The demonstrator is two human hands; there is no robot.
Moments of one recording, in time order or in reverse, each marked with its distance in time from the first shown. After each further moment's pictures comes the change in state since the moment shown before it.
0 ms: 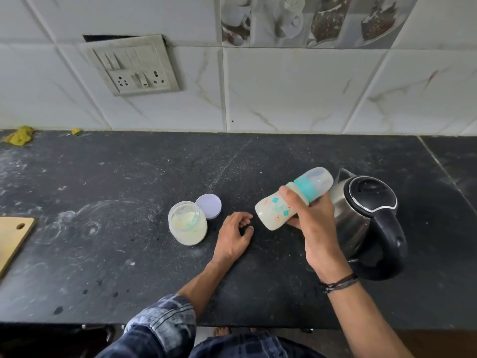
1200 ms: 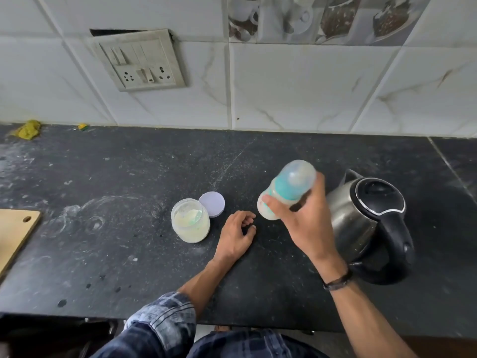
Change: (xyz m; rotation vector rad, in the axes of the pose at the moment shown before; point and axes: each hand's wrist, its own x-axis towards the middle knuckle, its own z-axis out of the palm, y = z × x) left_hand -0.009 -0.002 0.000 0.004 -0.018 0.023; right_hand -0.007 -0.009 0.009 -0.415 -0.170 -0.414
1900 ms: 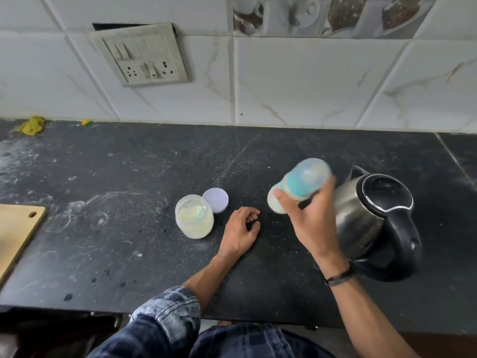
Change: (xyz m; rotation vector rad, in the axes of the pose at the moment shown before) left_hand 0.008 -0.001 -0.003 -0.009 0.018 -0.009; right_hand 0.003 0.020 0.004 -0.112 0.103 -0.028
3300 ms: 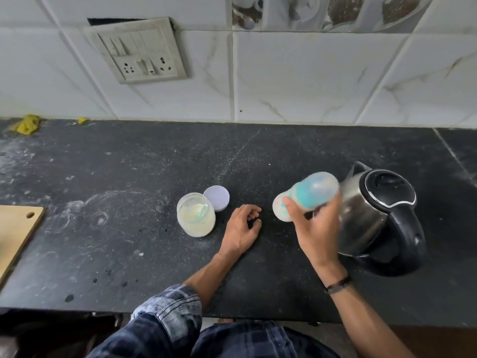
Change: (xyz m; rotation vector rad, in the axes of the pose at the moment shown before) left_hand -0.007 -0.001 0.001 -0.034 -0.036 -0.009; right_hand -0.028 0.019 0.006 0.013 0.142 0.092
